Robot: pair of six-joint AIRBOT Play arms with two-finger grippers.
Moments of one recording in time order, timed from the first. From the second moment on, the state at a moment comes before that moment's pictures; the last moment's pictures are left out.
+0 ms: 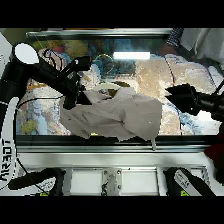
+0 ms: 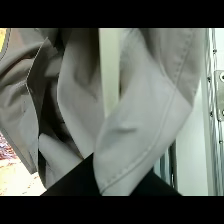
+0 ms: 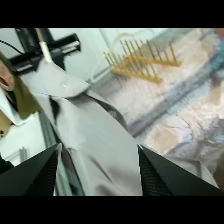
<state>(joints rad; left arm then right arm) -0.21 -1.38 1.60 0.89 -1.74 -0.39 -0.46 -1.04 0.85 -0.01 1.68 0.23</state>
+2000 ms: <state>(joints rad) -0.21 -1.38 1.60 0.89 -1.74 -0.39 -0.15 -1.22 0.85 -0.05 1.61 0.10</state>
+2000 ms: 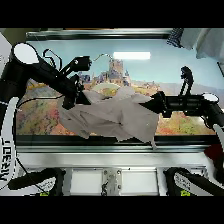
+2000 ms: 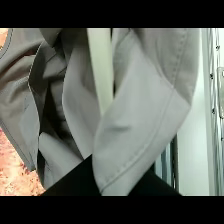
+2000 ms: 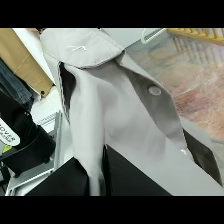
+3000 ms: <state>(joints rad) -0.21 -1.38 1.60 0.89 -1.69 -0.48 -0.15 -1.22 0.85 -0.02 1.60 -0.14</state>
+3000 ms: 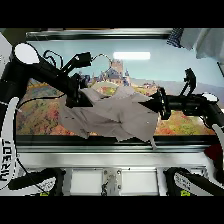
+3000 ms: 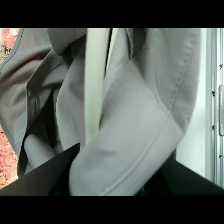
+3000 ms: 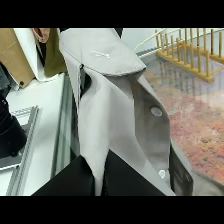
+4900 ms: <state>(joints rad) -0.12 -1.21 1.60 0.89 -1.37 -0.89 -0.85 -0.69 1.05 -0.69 0.59 0.81</state>
